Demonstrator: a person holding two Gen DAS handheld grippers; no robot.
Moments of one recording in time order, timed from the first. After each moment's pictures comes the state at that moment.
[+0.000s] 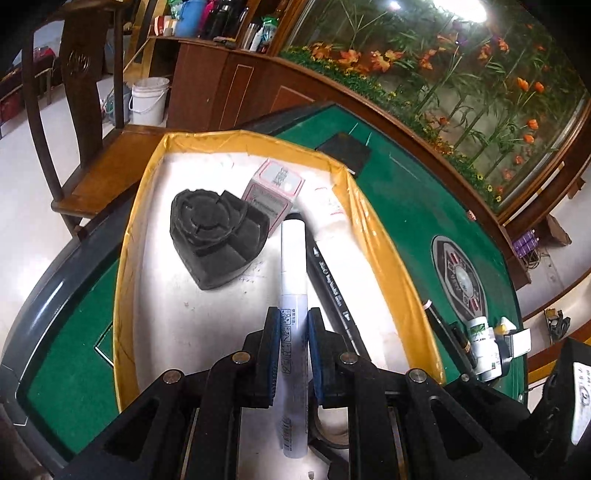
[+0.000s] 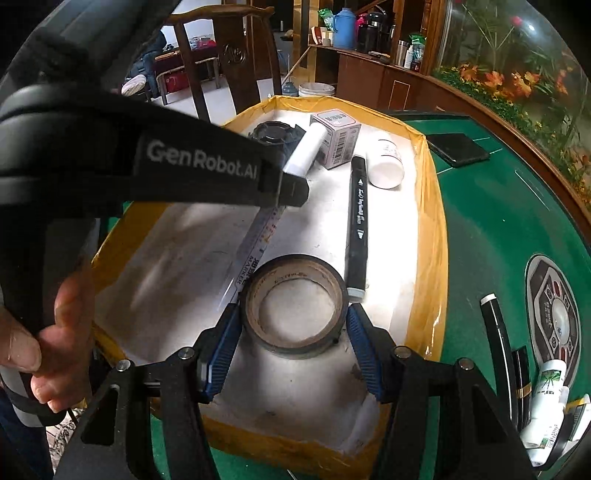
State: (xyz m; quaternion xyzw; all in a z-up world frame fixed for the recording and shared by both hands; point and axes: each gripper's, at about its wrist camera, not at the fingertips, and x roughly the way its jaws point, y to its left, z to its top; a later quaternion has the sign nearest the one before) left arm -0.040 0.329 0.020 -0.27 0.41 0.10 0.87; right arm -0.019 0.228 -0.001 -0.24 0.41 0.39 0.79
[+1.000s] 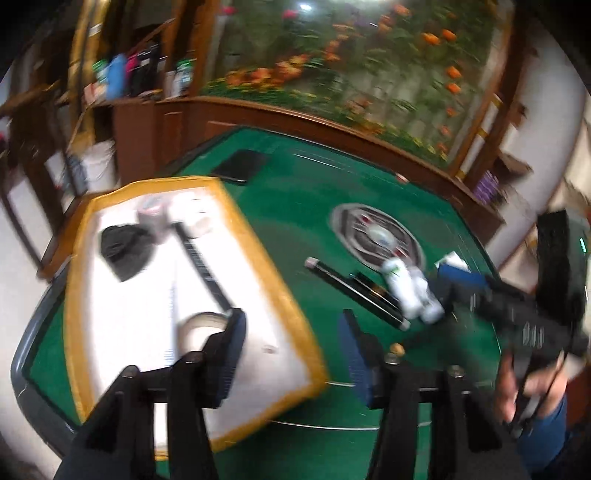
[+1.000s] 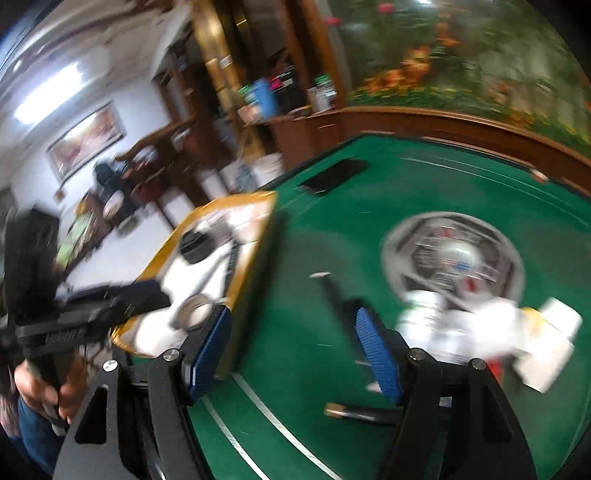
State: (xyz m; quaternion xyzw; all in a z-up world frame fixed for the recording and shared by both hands) left arm -0.074 0.194 0.078 -0.14 0.37 0.01 0.92; right arm 0.016 0.016 0.073 0.00 0.36 0.35 0.86
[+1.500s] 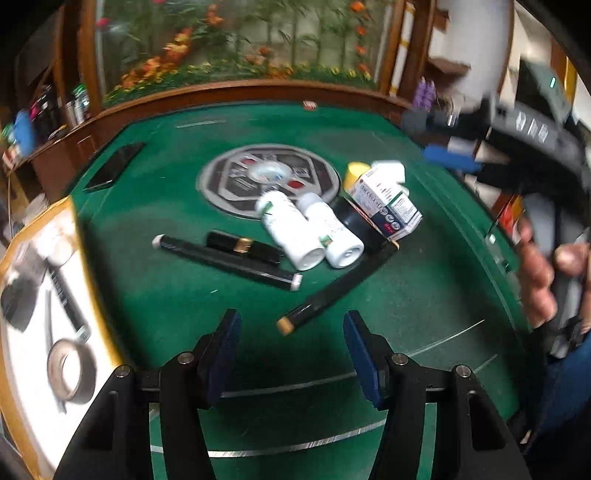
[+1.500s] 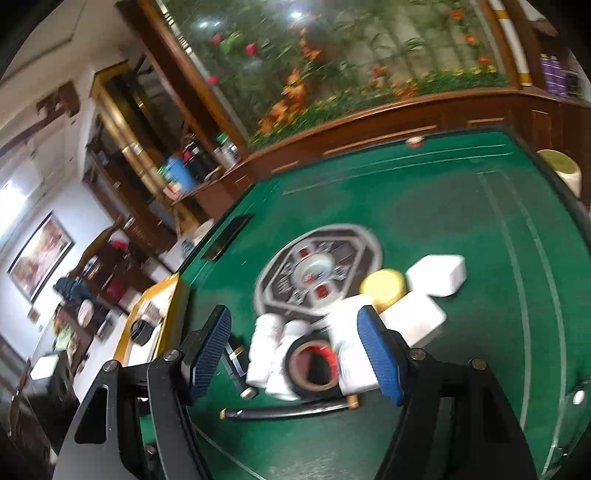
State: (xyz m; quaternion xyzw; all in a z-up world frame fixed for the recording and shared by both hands) left arm -0.020 0.059 0.044 0.00 0.44 -0.10 0.89; right arm 0.044 -0.130 0.079 0.16 0.34 0.22 0.90
